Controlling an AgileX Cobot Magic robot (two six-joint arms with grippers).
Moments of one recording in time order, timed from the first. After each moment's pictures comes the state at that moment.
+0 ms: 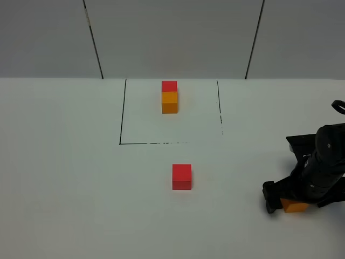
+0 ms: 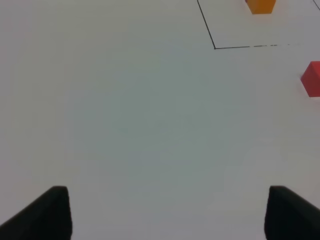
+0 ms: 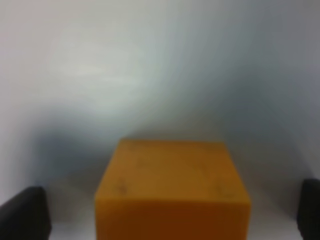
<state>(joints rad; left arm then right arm) -0.05 -0.01 -0.51 -0.10 1.04 0.05 0.20 1.90 -0.94 0.00 0.56 0.02</state>
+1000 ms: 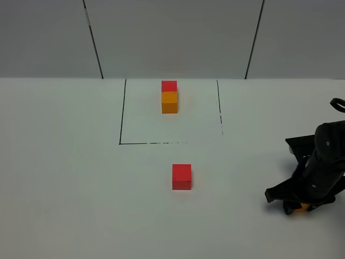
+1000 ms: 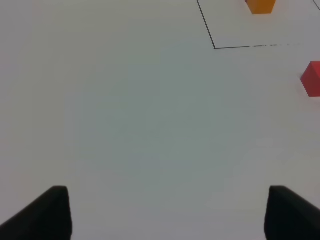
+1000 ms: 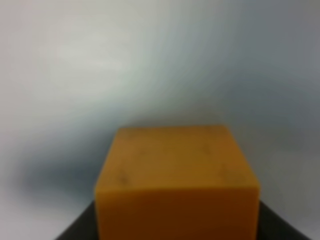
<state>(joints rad) -0.05 -0.01 -0.51 -0.10 1.04 0.05 0.19 1.91 -0.97 -0.01 0.63 -0.03</state>
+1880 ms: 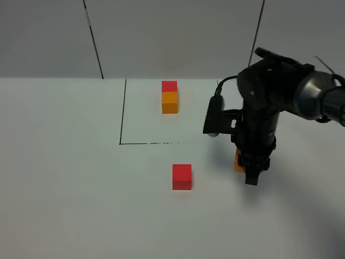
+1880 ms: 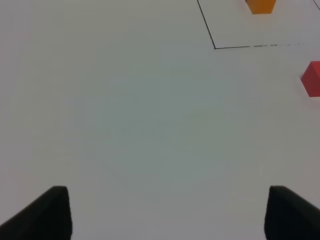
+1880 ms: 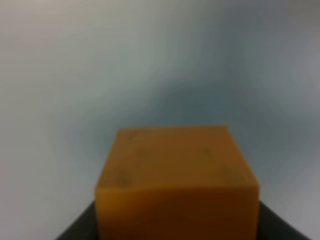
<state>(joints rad) -0.05 -0.01 -0.51 -0.10 1.04 0.05 0.48 2.05 -1.53 -0.18 1.09 -0.81</state>
